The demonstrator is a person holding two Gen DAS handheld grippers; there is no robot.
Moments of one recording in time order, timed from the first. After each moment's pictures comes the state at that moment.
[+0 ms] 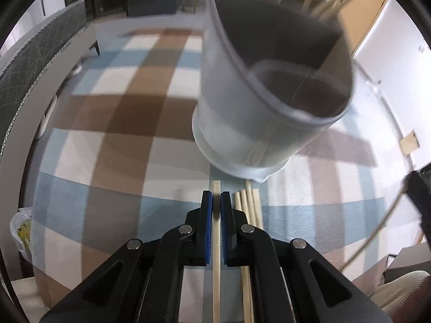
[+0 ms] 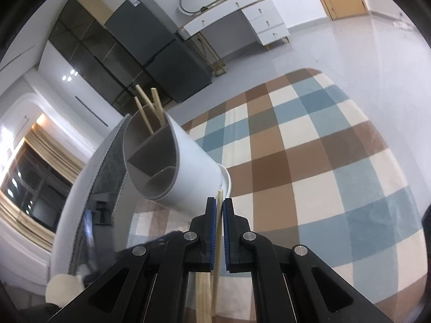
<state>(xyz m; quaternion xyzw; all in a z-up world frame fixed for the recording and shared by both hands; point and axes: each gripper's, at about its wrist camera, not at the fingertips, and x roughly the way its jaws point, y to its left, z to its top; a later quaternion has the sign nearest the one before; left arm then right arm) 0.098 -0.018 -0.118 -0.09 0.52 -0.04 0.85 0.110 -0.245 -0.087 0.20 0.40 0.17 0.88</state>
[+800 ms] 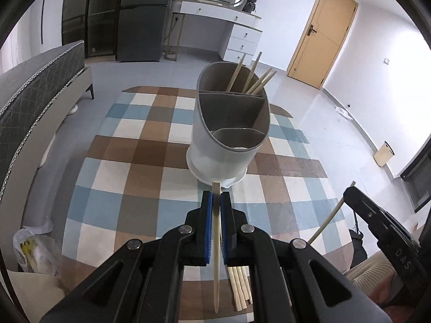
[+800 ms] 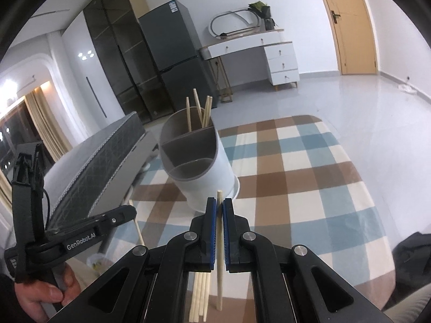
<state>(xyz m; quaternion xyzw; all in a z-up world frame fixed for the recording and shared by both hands) 0.037 -0.003 -0.051 -0.11 0.41 -0.09 0.90 0.031 -0.205 -0.049 0.09 0.32 0.14 0.93</state>
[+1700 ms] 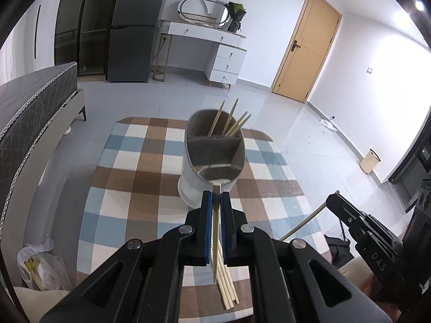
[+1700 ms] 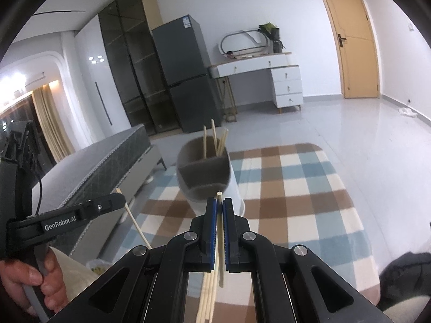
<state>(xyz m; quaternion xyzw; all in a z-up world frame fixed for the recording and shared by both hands) 0.025 0.007 0.012 -0.11 0.37 -0.13 0.92 0.022 -0.199 -0.009 0.06 0.27 0.15 0.95</state>
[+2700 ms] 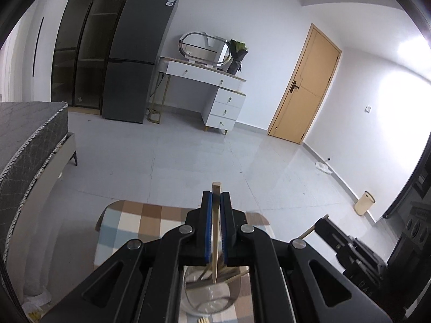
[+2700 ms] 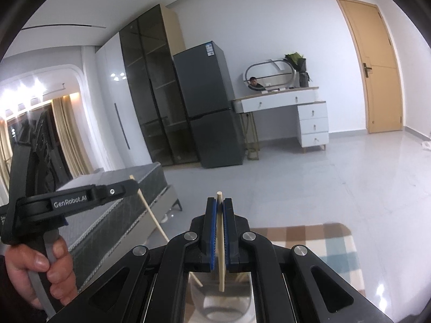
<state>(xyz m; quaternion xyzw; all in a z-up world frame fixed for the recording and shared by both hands) 0.165 0.037 0.102 -0.15 0.28 -0.13 0.94 0.166 -0.163 0.097 0.06 0.20 0.21 0.96</state>
